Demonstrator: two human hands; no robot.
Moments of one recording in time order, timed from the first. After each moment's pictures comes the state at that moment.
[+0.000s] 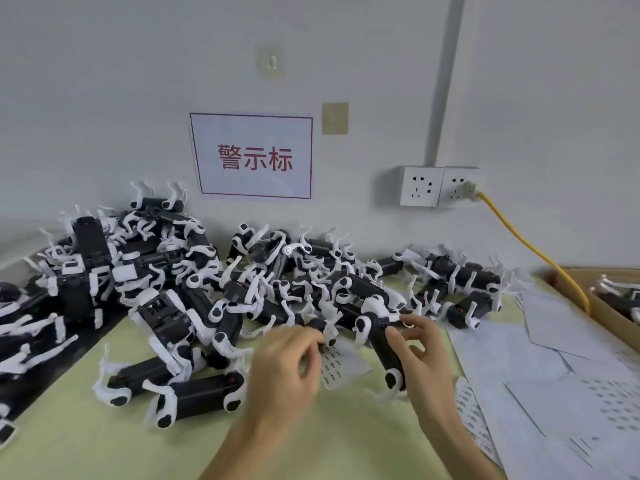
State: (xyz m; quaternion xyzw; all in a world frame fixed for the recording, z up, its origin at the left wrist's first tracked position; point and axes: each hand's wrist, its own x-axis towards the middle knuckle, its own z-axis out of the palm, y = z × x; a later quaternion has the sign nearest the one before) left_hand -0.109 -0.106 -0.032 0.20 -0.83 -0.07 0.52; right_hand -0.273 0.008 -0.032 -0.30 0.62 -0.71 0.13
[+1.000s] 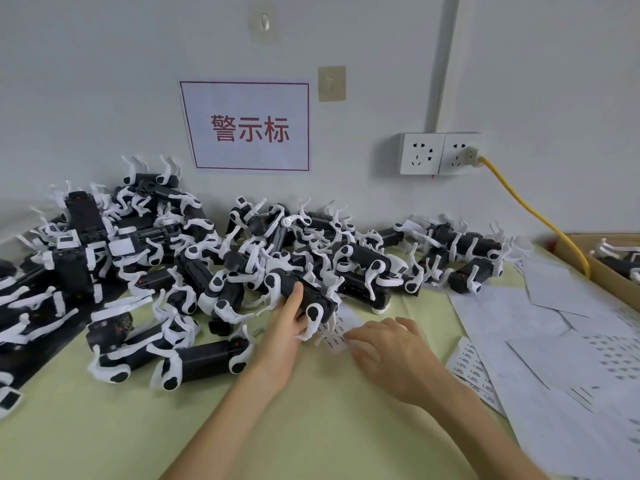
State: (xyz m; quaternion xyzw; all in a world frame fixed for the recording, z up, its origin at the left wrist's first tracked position) left_hand -0.114 -0.119 -0.037 0.27 -0.49 -0.75 0.35; right_hand -0.258 0.009 -0.039 -0.61 0.78 -0.13 0.02
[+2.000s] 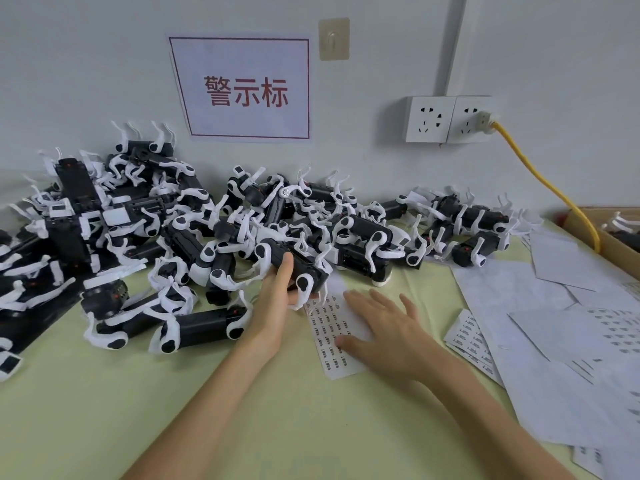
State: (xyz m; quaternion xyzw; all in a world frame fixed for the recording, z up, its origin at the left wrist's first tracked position) left_hand -0.116 -0.134 -0.052 0.34 -0.55 -0.66 0.38; right_hand -0.261 0.007 -0.056 -0.60 0.79 -0.14 0.09
